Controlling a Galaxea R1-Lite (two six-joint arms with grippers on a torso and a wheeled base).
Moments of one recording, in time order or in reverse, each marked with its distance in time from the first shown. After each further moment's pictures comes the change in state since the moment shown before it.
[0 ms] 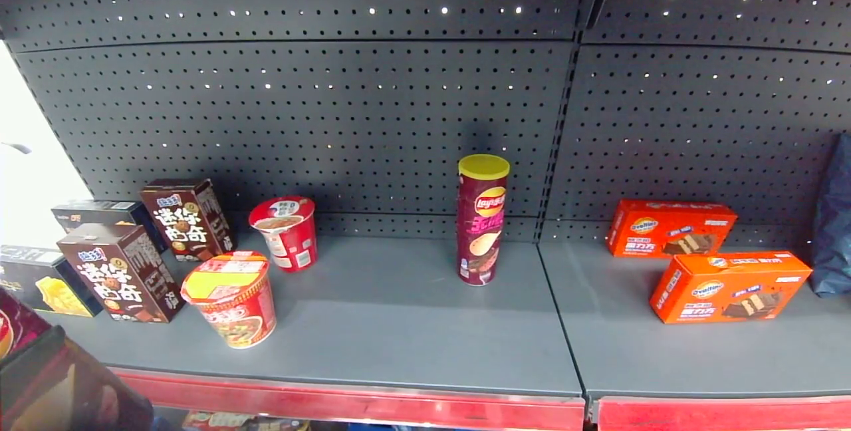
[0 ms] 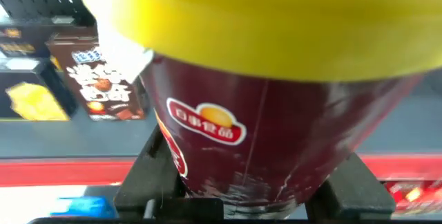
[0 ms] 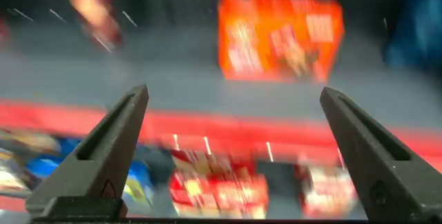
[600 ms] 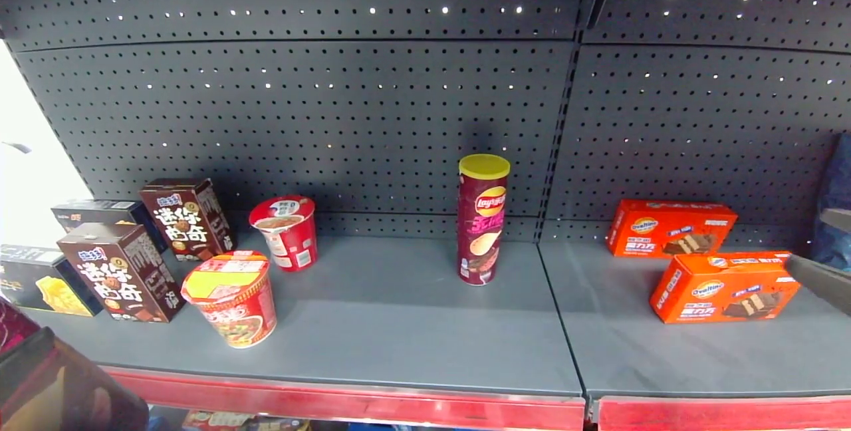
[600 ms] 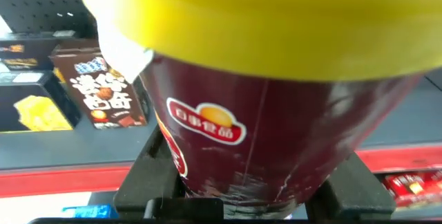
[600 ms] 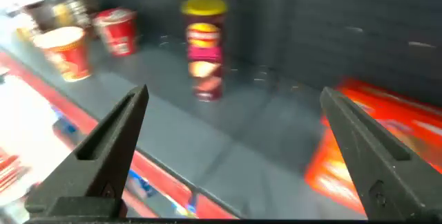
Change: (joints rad) left arm -0.004 -0.024 -0.020 0.015 -0.028 0.011; right arm 0.361 0.723 -0.368 -0.299 0.094 -0.046
